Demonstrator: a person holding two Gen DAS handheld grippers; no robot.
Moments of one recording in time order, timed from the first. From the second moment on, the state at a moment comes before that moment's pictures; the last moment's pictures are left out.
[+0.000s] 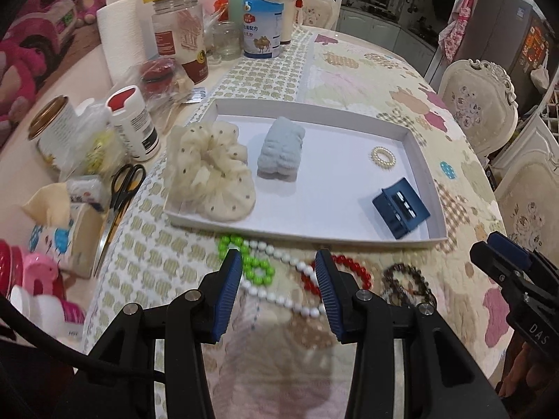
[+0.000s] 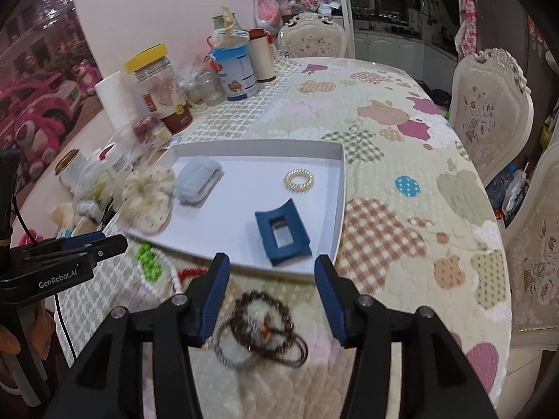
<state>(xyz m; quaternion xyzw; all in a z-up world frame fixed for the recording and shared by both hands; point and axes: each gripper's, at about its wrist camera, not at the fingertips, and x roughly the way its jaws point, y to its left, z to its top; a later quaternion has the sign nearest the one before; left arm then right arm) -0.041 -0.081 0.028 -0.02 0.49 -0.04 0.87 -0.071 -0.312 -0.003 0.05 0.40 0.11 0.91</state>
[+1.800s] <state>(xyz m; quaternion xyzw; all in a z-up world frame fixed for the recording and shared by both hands) 0.010 -0.010 -0.043 -0.15 0.57 -0.03 0.81 -0.080 -0.289 -0.074 0.03 0.47 0.18 0.87</state>
